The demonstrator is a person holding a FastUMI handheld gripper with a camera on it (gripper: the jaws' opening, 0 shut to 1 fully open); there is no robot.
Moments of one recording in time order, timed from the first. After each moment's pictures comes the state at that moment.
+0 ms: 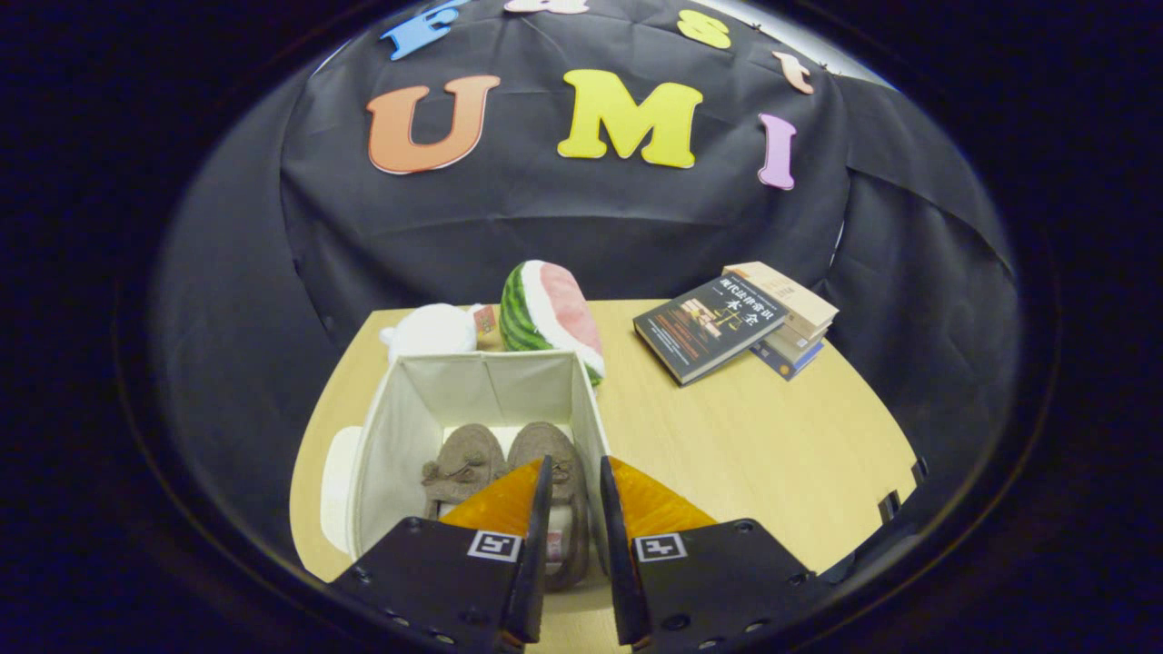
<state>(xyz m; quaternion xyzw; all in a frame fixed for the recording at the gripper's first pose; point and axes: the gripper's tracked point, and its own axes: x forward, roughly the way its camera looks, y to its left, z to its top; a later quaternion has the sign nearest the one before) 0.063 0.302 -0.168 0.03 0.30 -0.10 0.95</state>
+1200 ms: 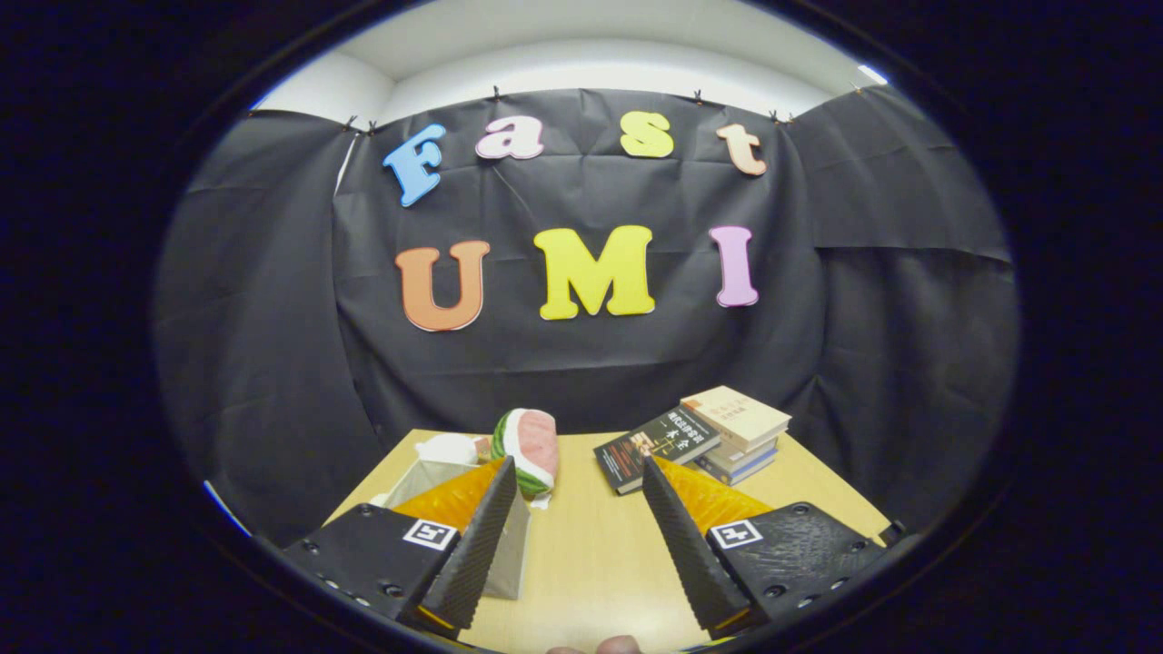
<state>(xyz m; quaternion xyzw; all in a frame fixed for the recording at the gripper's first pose) -0.058 0.145 -0.016 0.05 0.09 -0.03 0.99</state>
